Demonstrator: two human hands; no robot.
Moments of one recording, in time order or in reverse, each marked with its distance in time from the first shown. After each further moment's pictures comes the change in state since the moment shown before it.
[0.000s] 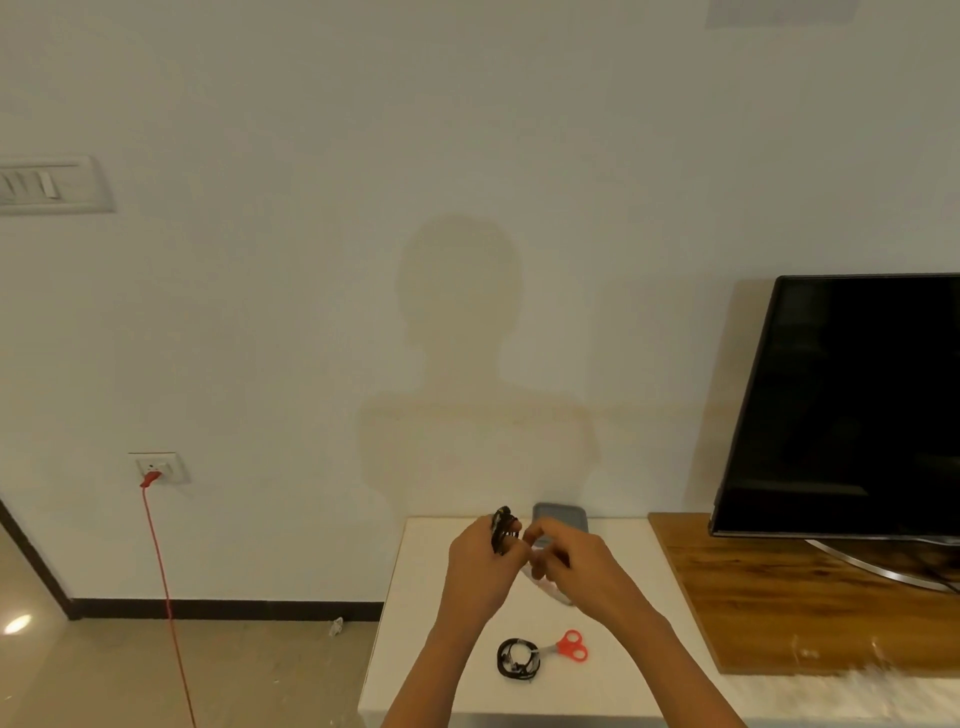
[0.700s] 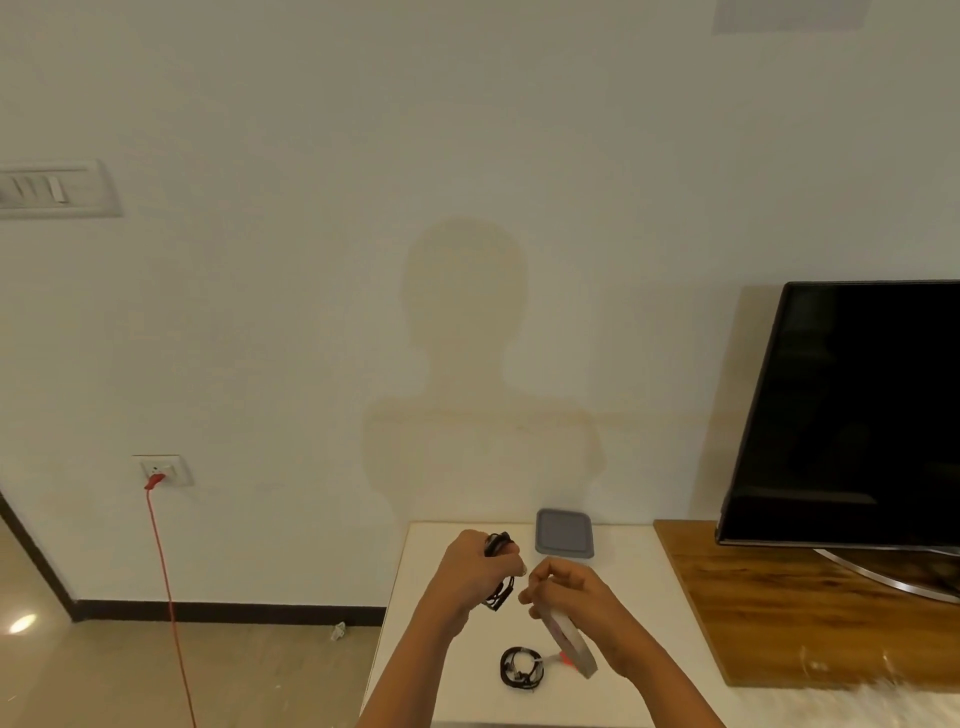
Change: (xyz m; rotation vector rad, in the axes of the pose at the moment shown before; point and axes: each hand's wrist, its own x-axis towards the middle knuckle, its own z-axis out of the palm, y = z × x) left_hand 0.020 -0.011 -0.017 -0.044 -0.240 -0.226; right_hand -0.001 0.026 0.020 0.582 -0.143 0.195
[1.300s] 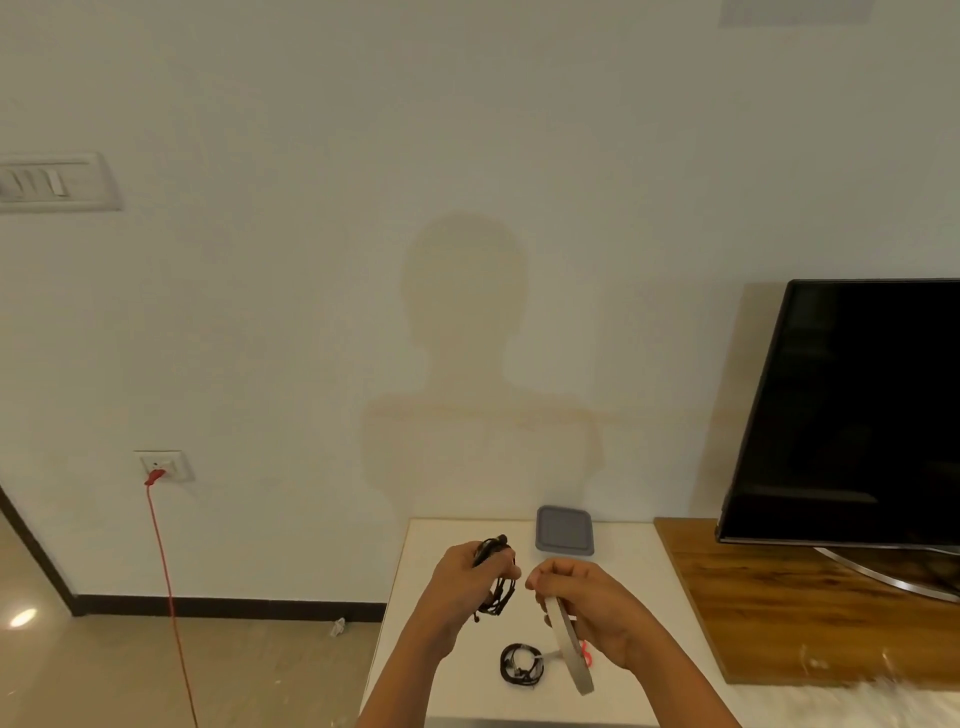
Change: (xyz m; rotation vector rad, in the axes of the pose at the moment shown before) left_hand -0.012 -0.015 -0.002 -0.150 0.032 -0.049; right_hand -0.001 -0.010 0.000 0.135 -0.004 0.183
